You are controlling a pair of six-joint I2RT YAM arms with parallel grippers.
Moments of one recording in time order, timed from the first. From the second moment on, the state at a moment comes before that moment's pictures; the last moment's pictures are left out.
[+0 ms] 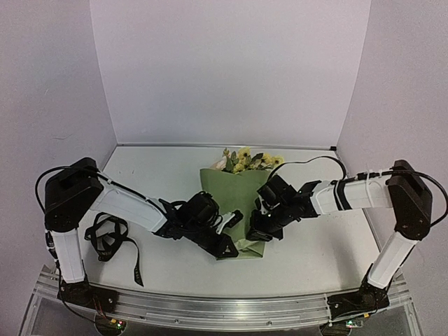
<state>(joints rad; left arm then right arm) -1.06 1.92 1.02 0.09 0.47 -0.46 0.85 1.73 1.01 -0.35 -0.23 0.94</state>
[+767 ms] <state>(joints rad) -1.02 1.95 1.10 -0.07 0.11 -0.60 0.81 1.57 0.85 -0.38 -0.33 0.86</state>
